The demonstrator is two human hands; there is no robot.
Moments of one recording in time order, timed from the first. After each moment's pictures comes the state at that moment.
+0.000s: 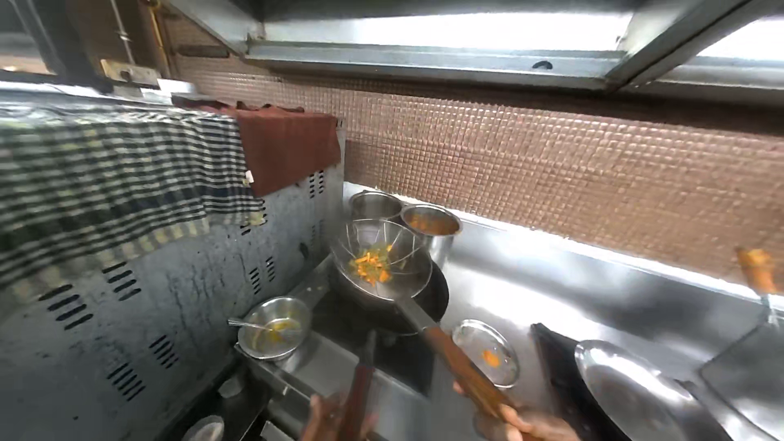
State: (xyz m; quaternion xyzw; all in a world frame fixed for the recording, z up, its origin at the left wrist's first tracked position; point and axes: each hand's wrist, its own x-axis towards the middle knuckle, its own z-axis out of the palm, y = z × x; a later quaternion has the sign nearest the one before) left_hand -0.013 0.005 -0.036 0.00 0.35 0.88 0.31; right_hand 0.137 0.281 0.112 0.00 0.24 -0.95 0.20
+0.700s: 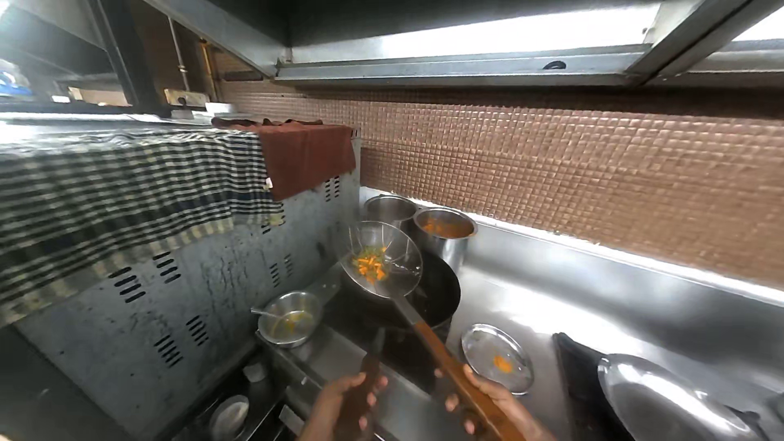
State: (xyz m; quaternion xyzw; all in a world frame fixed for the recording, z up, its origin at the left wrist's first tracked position) left_hand -0.019 0.028 0.037 -0.05 0.30 0.83 0.47; right_hand 0.086 0.351 0.017 0.05 0.49 -0.84 0.21
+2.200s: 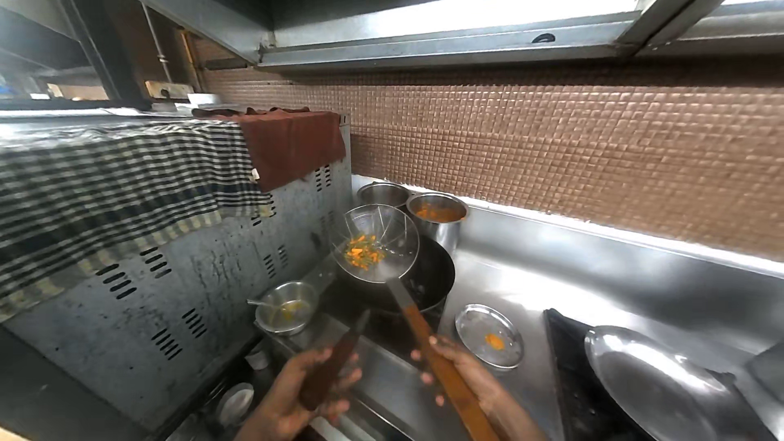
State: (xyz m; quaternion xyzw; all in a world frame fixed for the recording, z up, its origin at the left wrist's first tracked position) left_hand -0.050 -0.021 0.045 0.00 0.39 0.79 0.48; right_hand 0.064 0.300 0.041 0.20 0.48 -0.85 0.11
